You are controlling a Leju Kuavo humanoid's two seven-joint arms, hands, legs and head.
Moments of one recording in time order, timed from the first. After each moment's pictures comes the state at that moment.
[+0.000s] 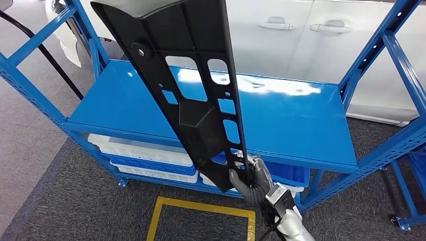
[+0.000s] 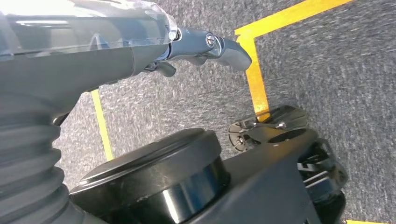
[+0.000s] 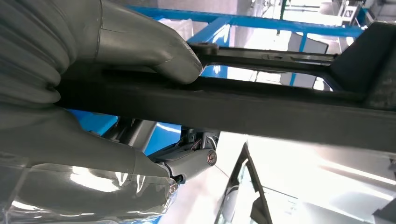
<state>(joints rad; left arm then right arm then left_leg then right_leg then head) -0.10 -0.19 0.96 -0.18 -1.37 0.13 -0.15 -0.09 -0.07 0.36 -1.52 0.12 0.06 -0.61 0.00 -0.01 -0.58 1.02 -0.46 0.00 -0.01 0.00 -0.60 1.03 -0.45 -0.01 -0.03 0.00</state>
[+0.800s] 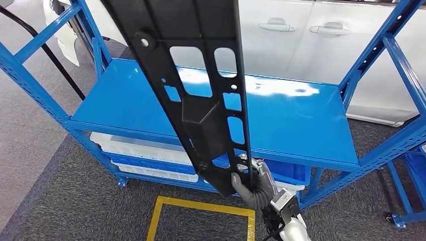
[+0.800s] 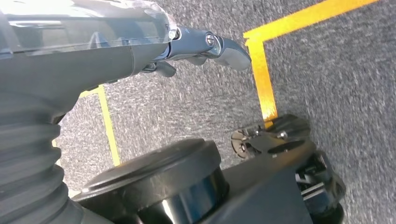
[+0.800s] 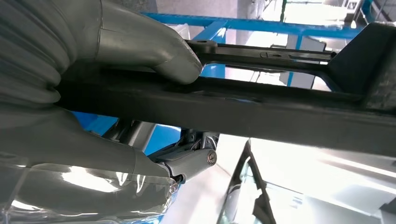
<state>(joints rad) -0.11 -0.19 0.95 -0.18 -1.35 0.13 -0.13 -0.01 -0.03 0.29 -1.63 0.13 0.08 -0.55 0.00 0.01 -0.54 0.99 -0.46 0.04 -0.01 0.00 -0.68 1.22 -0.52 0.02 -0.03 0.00</state>
